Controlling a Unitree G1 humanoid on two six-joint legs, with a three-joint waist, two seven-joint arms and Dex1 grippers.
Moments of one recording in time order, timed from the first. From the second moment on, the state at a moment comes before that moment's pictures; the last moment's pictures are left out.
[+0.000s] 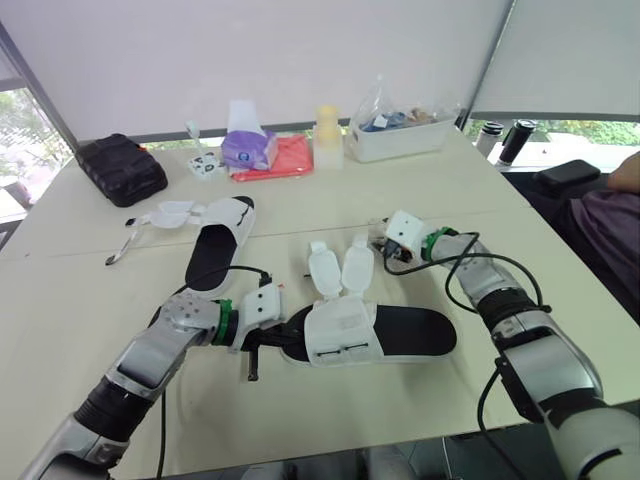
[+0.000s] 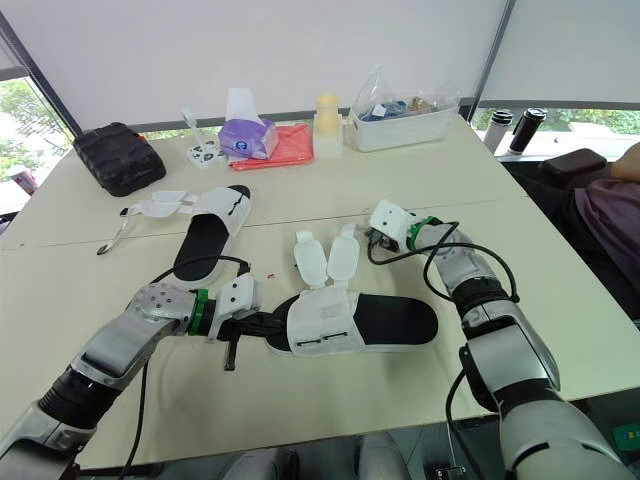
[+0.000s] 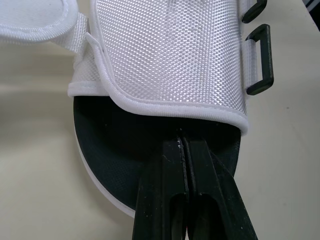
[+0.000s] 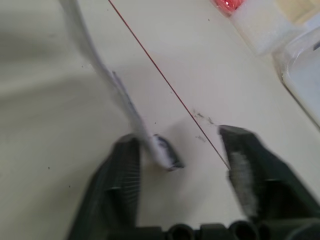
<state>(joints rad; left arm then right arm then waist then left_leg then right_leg) -0.37 0.66 -0.30 -0.15 -0.23 0.38 -1.12 -0.96 -0.49 0.29 1.03 -0.27 -0.34 0.54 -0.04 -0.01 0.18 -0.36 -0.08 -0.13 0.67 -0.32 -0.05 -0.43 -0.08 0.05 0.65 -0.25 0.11</state>
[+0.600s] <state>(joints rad) -0.37 0.65 -0.30 -0.15 -0.23 0.38 -1.10 -1.03 -0.69 0.46 0.92 -0.81 -0.74 -0.29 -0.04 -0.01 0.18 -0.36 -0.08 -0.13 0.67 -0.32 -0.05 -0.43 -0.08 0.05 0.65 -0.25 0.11</state>
